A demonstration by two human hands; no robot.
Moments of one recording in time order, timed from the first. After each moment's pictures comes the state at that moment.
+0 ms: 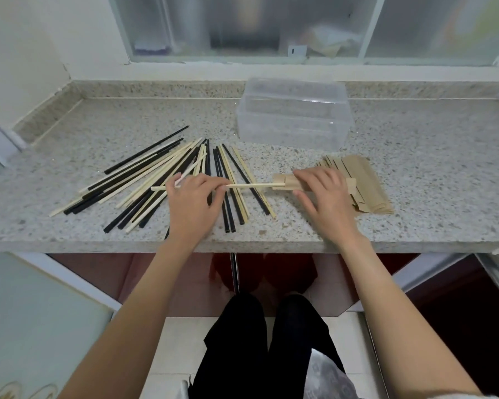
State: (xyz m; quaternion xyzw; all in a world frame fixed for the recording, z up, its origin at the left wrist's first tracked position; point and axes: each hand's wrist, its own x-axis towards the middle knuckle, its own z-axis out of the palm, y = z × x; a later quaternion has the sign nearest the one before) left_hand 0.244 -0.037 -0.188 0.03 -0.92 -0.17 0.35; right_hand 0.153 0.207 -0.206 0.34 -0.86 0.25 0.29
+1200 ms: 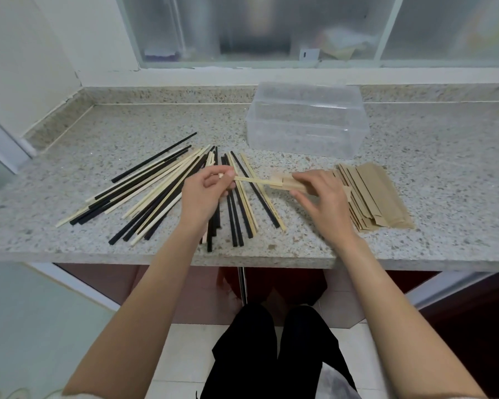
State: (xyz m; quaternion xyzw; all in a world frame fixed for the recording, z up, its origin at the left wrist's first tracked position) left_hand 0.213 -0.039 -0.160 0.16 -0.72 -0.65 0.20; right_hand 0.134 0.175 -0.203 0.31 -0.84 0.39 0.20
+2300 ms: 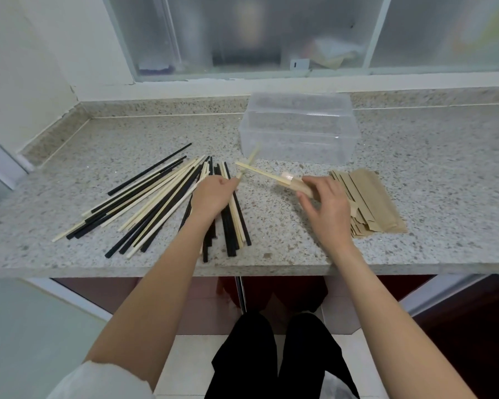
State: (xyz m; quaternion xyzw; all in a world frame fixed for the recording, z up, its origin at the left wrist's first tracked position) left_hand 0.159 -0.038 -0.165 0.22 -0.89 -0.39 0.07; right_hand 0.133 0.181 -0.208 0.21 -0.86 0.39 0.25
